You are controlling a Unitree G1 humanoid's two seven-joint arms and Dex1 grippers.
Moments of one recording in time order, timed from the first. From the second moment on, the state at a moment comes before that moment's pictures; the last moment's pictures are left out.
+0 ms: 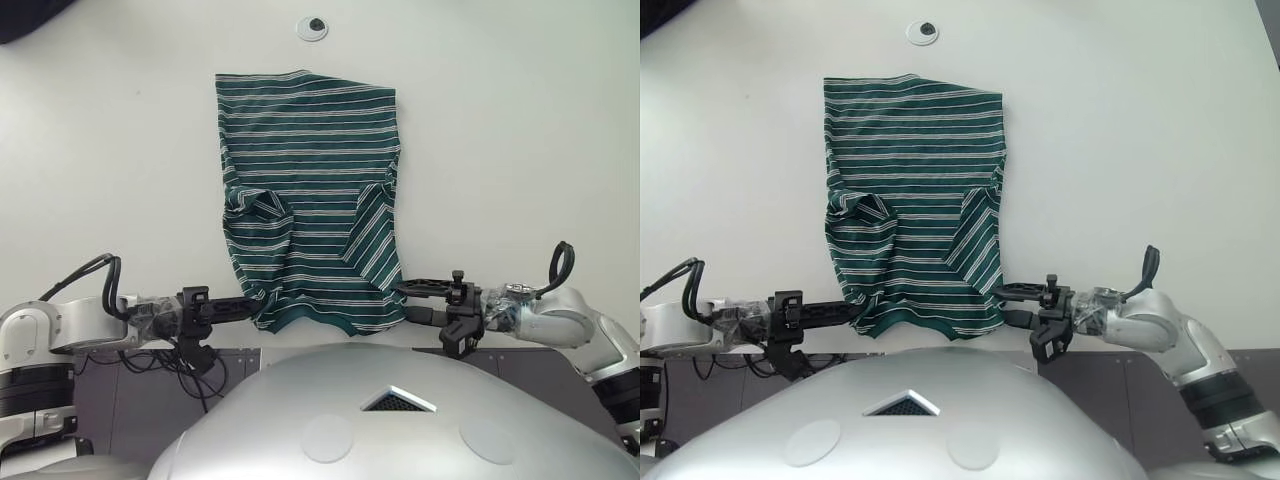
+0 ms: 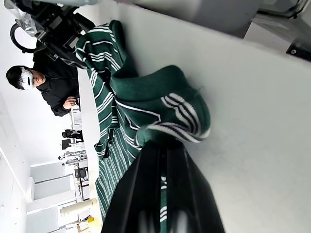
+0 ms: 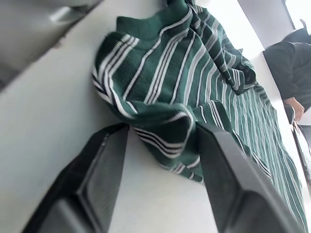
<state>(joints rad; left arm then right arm) 0.36 0.78 0.22 0.02 1.07 -1.58 -0.21 0.37 -0.88 0.31 -0.13 -0.35 -0.90 0.67</state>
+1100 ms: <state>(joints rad) 0.26 1.10 -0.17 -0.21 -0.89 -0.28 -0.81 0.19 -0.89 0.16 -0.24 0.85 -0.01 0.95</state>
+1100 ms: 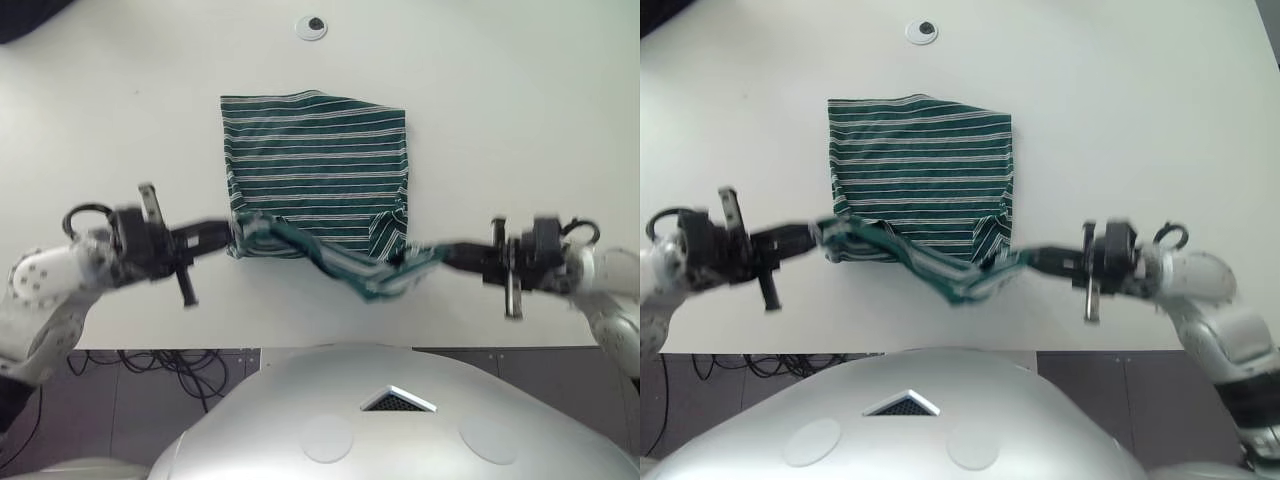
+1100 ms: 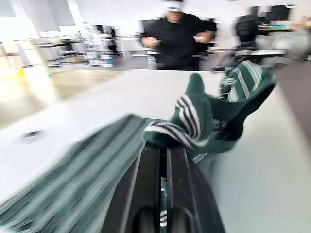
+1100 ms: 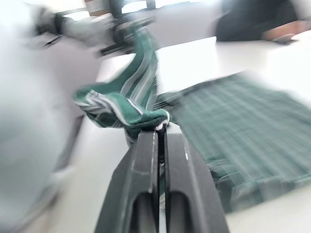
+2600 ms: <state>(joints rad) -0.19 0.79 -0.31 0.23 0.48 -0.70 -0.74 -0.38 -0.49 0.44 0.40 -0.33 -0.43 0.73</state>
